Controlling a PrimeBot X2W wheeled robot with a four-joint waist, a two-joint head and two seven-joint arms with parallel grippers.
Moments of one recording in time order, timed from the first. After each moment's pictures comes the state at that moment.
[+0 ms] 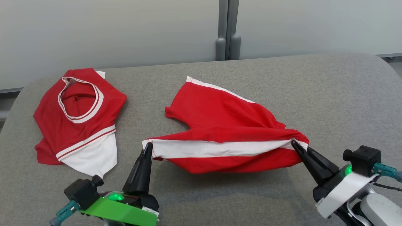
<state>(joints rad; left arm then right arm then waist) 0.04 0.05 -0.35 -0.01 -0.86 -0.12 -0.25 -0.06 -0.48 0.58 0.06 0.63 0.12 -0.25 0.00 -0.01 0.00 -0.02</state>
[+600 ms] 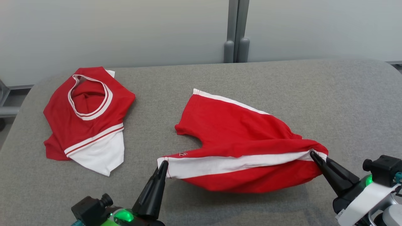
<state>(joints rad) 0.15 0.13 -0.43 -0.22 -0.83 -0.12 -0.23 0.05 -0.63 0.54 -0.02 0.69 0.12 -0.25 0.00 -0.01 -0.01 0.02</state>
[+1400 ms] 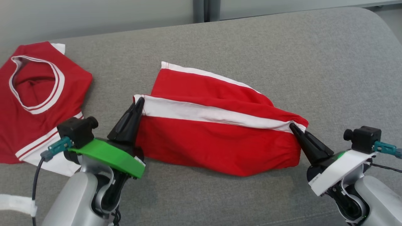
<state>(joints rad) -0.26 0.17 -0.38 0.06 -0.73 -0.09 -0.09 -0.14 -0.46 0.57 0.11 0.86 0.12 -0.19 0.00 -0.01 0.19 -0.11</state>
